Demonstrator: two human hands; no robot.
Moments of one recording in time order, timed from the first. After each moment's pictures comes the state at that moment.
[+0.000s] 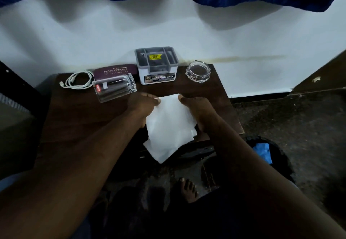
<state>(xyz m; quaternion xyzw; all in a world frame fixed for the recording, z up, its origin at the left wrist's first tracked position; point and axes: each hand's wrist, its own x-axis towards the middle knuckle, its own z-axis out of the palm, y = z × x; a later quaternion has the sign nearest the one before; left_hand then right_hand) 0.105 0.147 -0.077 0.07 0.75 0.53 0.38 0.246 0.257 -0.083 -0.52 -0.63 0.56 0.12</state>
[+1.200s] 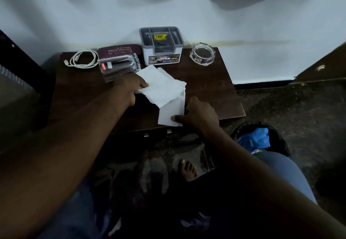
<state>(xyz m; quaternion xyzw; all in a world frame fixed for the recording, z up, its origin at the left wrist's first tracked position) 0.066 0.121 -0.075 -0.03 0.75 0.51 0.43 0.283 0.189 -0.080 -0.48 -0.84 0.23 -0.06</state>
